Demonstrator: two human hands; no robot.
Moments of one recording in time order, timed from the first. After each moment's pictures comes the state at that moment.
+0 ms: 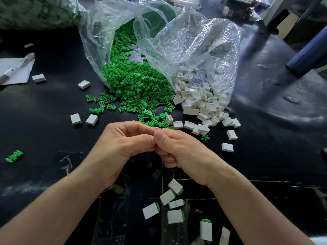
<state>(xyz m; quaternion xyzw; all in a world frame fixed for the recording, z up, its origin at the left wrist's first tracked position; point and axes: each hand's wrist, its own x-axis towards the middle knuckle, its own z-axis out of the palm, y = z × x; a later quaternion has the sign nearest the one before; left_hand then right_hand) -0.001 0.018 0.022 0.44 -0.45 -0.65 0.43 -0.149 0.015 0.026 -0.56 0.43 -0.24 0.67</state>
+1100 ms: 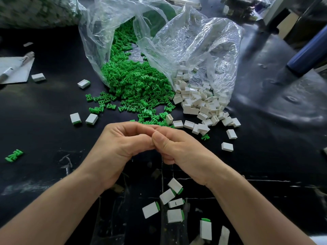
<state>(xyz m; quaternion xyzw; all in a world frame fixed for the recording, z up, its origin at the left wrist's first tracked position) -0.003 0.021 0.025 0.42 -0.43 -0.66 0.45 -0.150 0.014 0.024 -0.62 0.46 -0.24 0.59</state>
